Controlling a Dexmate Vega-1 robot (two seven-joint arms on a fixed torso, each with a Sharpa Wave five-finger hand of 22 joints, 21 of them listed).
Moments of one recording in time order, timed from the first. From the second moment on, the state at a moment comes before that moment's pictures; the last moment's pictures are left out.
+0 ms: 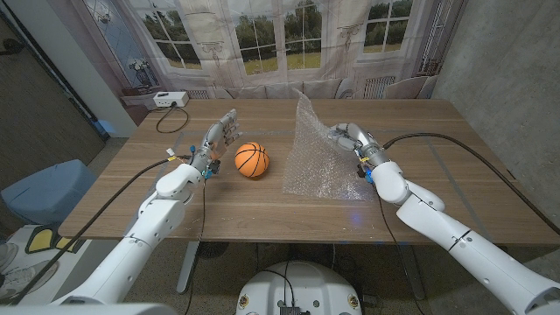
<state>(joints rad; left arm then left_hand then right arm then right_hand) 1.03 0.48 0.15 -1.54 -0.52 -0.15 -0.16 0.26 0.07 0.48 -0.14 0.19 -0.04 -0.15 0.19 0.19 -0.09 0.02 0.21 0.20 -0.04 0.09 0.18 0.18 0.03 0.21 0.21 0.20 -0.98 -0.63 -0.48 -1.81 -0.23 -0.09 -0.27 0.98 0.13 0.34 -0.13 0.19 0.72 -0.03 0.36 0.21 0.59 0.01 0.55 0.30 0.72 -0.07 0.61 0.50 0.82 -0.03 0.58 0.22</state>
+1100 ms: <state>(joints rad) 1.19 0.52 0.04 -1.69 -0.51 -0.19 -0.09 0.23 0.05 0.46 -0.12 0.18 -0.04 -0.15 0.19 0.19 -0.10 0.01 0.21 0.20 -0.04 0.09 0.18 0.18 0.03 0.21 0.21 0.20 -0.88 -0.58 -0.56 -1.79 -0.27 0.05 -0.17 0.98 0.13 0.33 -0.13 0.18 0.72 -0.03 0.36 0.21 0.59 0.01 0.55 0.29 0.72 -0.07 0.59 0.51 0.81 -0.03 0.60 0.22</state>
